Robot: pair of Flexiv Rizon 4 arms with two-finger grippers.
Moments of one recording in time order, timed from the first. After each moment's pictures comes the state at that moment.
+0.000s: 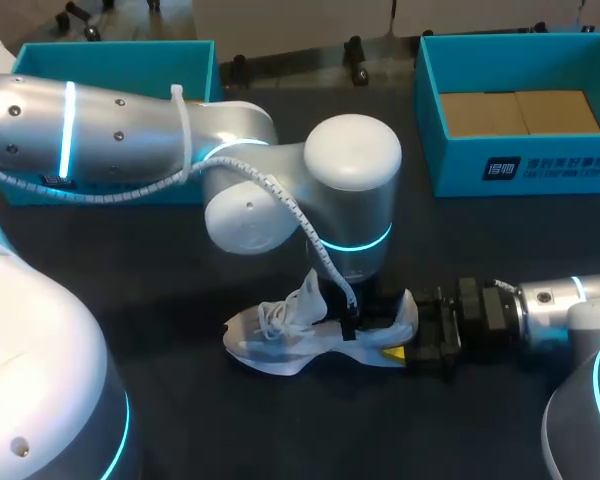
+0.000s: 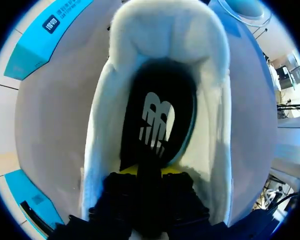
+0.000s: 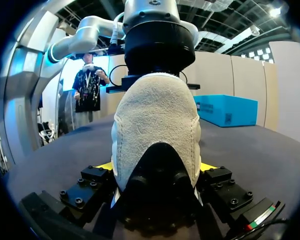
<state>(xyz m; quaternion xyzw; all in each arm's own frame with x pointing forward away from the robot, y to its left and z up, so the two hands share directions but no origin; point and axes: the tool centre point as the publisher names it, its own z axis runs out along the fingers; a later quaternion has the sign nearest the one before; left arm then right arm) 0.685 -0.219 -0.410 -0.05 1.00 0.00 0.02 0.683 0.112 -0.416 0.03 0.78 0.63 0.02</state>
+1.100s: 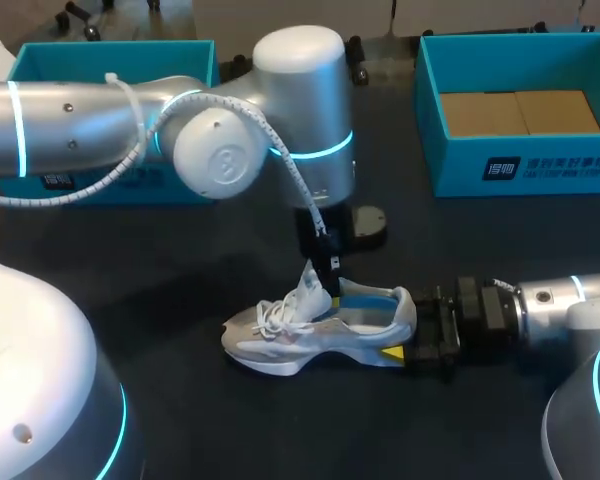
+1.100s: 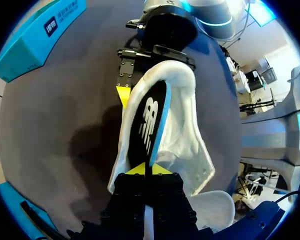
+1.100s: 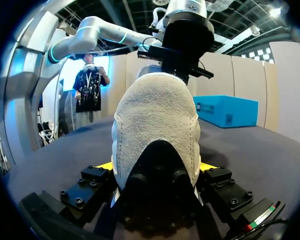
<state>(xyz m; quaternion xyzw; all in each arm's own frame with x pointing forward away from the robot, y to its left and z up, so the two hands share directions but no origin) 0.692 -0.206 -0.358 -0.02 0.99 -0.06 -0.12 0.682 0.114 -0.413 0.03 0.78 0.63 0.02</state>
